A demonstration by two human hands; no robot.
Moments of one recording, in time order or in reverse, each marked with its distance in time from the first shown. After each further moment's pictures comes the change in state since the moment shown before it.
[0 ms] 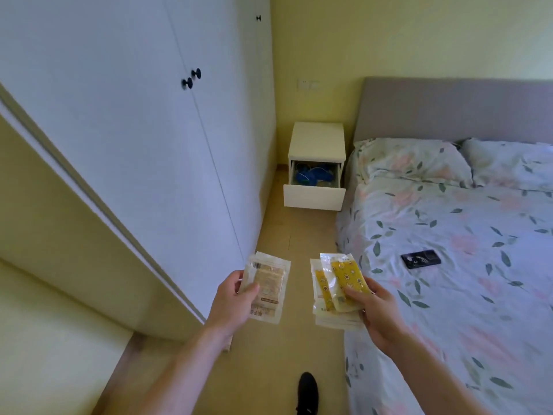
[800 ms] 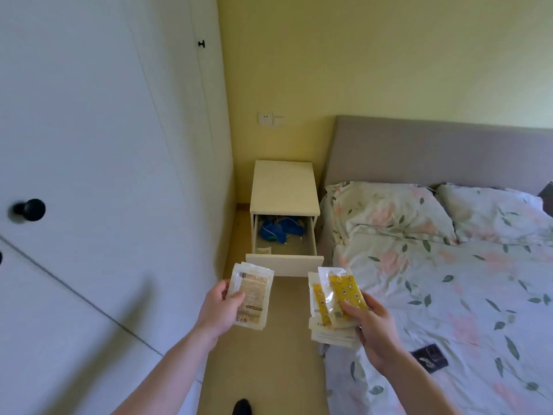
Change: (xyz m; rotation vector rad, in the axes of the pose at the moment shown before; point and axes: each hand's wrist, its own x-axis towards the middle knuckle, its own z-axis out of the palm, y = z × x) left_hand 0.494 0.160 0.060 0.088 -0.159 0.007; right_hand 0.386 -0.218 0.052 0.028 0.223 -0.044
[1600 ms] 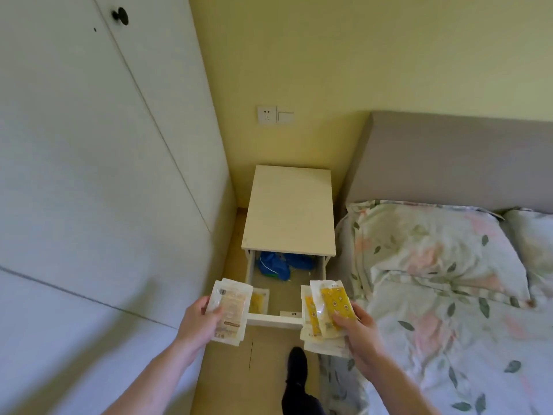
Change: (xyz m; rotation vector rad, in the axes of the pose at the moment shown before) left_hand 0.370 0.094 0.036 0.061 0.099 -0.282; right_hand 0.417 -0.108 0.056 -0.057 0.036 0.276
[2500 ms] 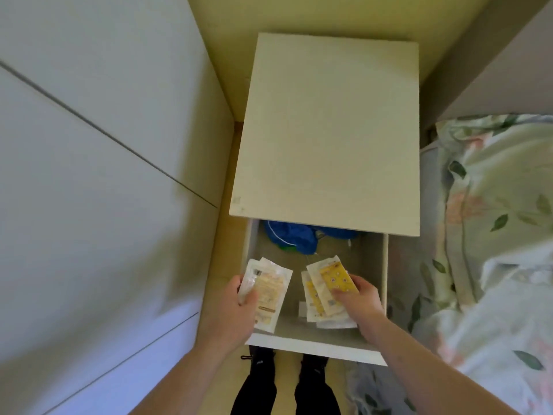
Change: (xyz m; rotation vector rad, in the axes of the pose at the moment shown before) left_hand 0.320 -0.098 0.147 0.139 -0.119 -0.139; right_hand 0.420 0.136 0.070 -0.498 0.065 0.263
